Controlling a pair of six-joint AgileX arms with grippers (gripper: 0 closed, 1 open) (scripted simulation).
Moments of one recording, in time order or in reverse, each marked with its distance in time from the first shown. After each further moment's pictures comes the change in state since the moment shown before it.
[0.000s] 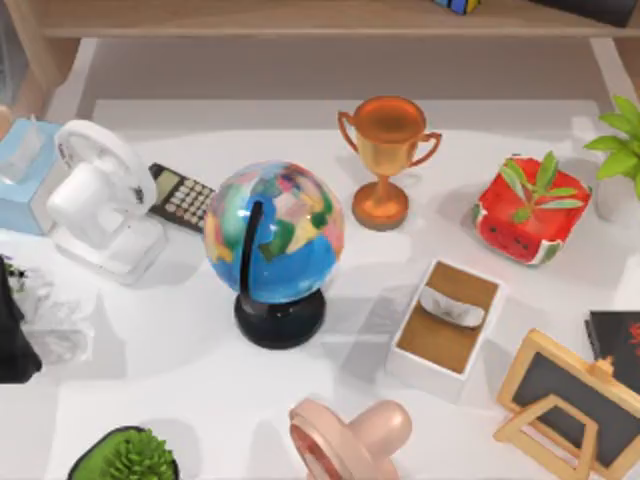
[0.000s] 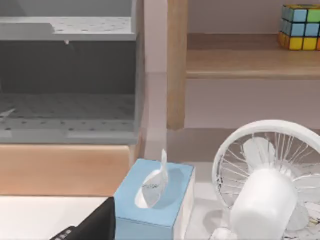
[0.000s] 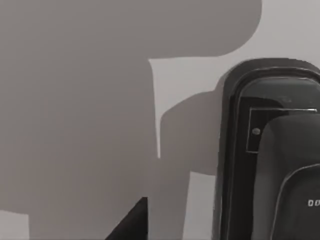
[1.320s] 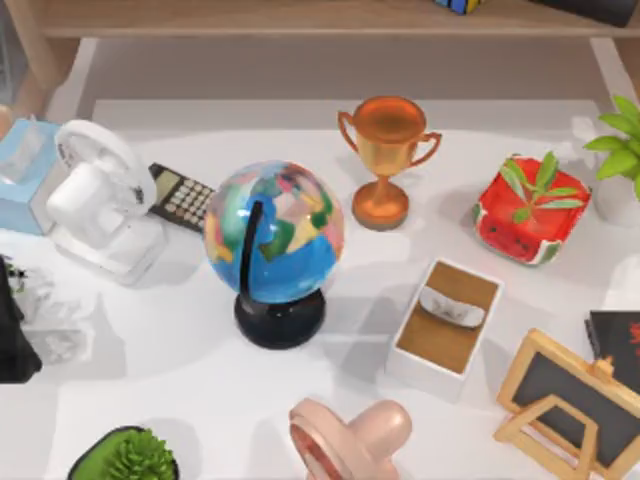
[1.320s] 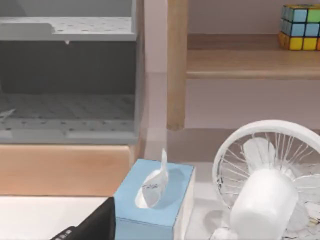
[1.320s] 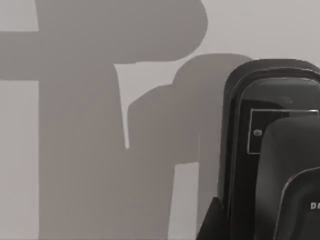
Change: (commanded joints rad) left arm 0.000 0.000 0.000 0.000 0.000 0.000; right arm -0.014 -0.061 -0.031 -0.002 -0.004 -0.009
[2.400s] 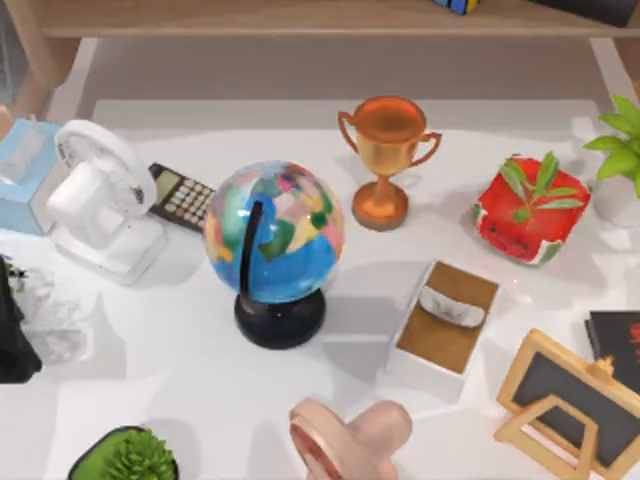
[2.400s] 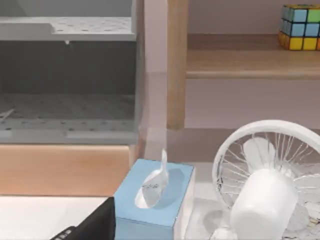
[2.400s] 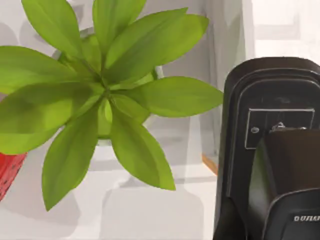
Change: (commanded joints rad) left arm 0.000 0.000 0.000 0.000 0.000 0.000; right arm 0.217 -0.806 -0.736 0.198 -0.022 -0.024
